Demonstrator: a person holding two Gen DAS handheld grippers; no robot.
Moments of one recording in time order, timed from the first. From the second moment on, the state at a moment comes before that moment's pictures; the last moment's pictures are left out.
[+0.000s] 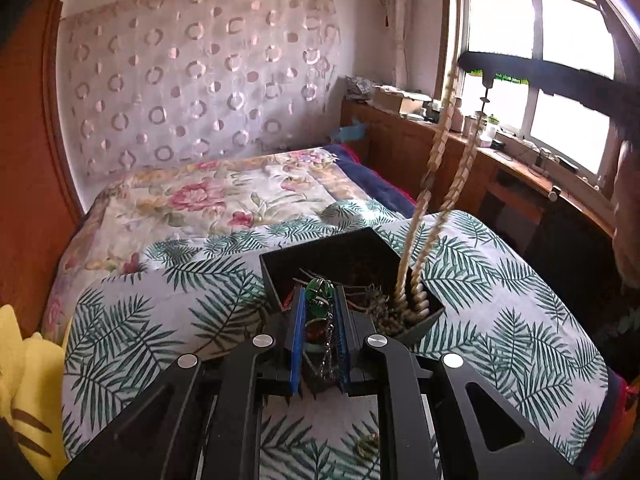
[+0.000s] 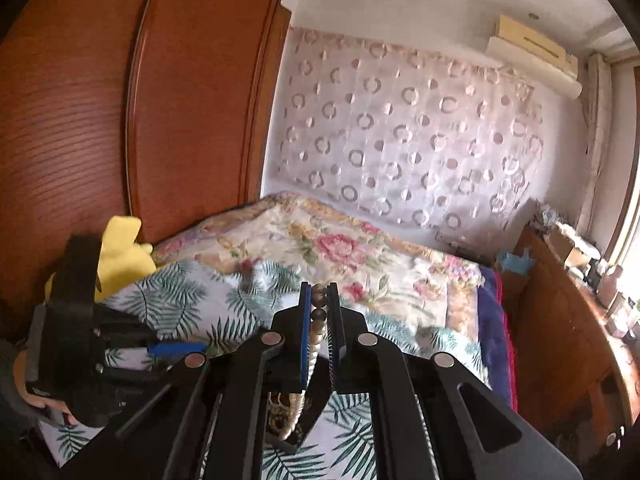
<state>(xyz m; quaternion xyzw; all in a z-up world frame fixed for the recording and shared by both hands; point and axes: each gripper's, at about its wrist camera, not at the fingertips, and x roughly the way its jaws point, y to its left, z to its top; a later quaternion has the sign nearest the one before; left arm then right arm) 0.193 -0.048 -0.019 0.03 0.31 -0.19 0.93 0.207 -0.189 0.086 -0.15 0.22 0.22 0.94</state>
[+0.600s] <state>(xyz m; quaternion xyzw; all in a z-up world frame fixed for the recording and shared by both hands) 0.222 -0.074 -0.028 0.05 0.32 -0.17 0.93 0.229 -0.194 0.008 -0.12 0.31 0.23 0.91</state>
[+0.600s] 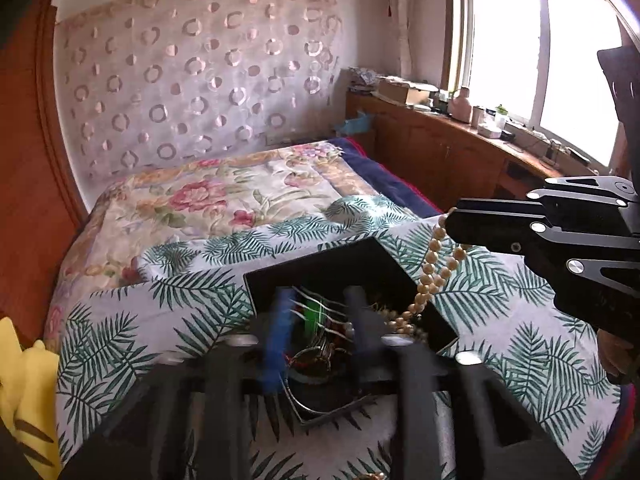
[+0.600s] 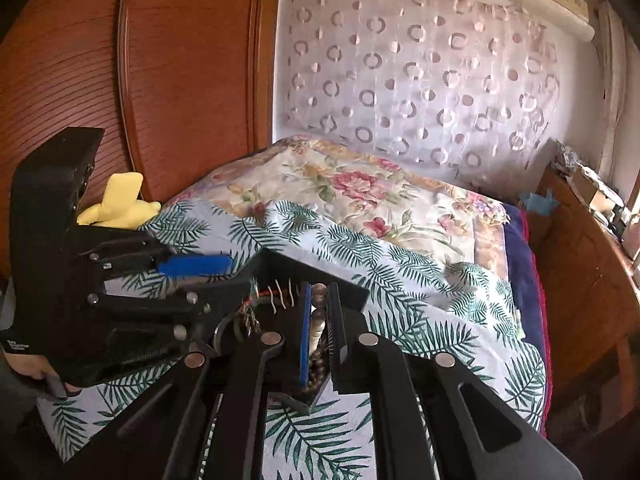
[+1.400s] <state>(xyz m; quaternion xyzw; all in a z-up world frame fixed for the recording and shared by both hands) 0.153 -0.036 -0.059 0.04 0.34 -0.17 0.93 0.171 -0.188 -0.066 -0.09 0.37 0.30 0.87</state>
